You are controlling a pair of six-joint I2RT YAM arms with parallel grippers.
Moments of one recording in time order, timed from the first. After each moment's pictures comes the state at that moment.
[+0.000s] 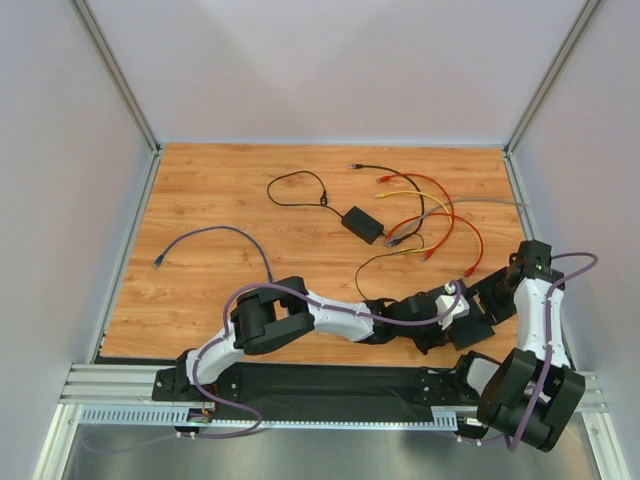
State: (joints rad) left arm -1.34 2.25 1.45 0.27 0.13 -0.26; right arm -0.43 1.07 0.70 -0.95 -0.11 0.66
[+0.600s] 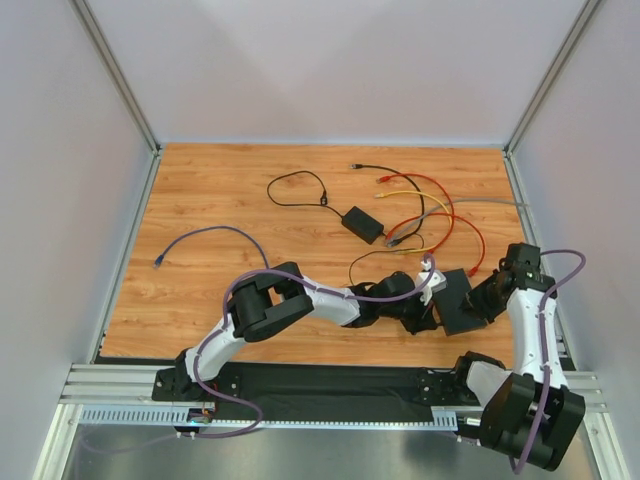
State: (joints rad) left arm -1.22 2.25 1.33 0.48 0.26 -0.39; right arm -0.35 0.96 0.67 -0.96 -0.13 0.65
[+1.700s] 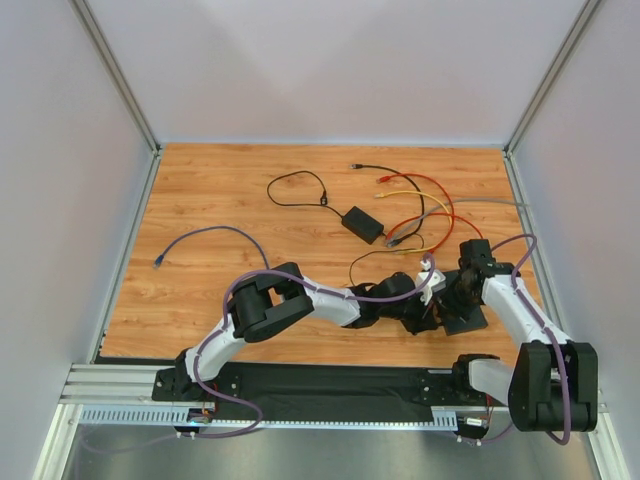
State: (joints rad) left arm -1.22 2.25 1.33 0.48 0.26 -0.42; right arm -0.01 1.15 0.60 -0.80 -0.05 0.75
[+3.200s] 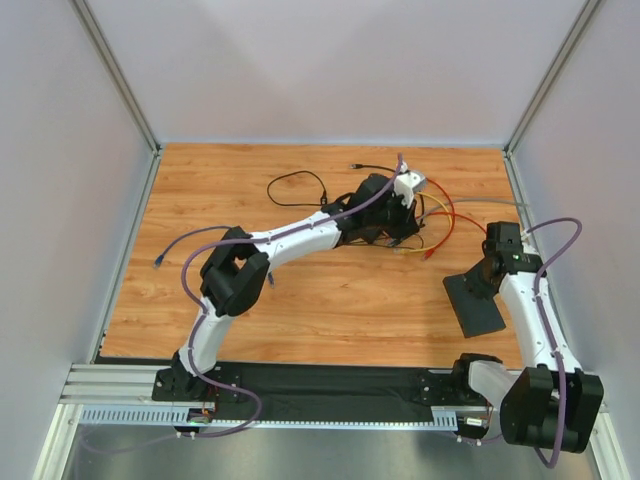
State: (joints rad) left arm -0.92 2.12 1.70 0.00 0.27 -0.23; right arm -0.10 1.05 0.79 -0.90 0.17 0.78
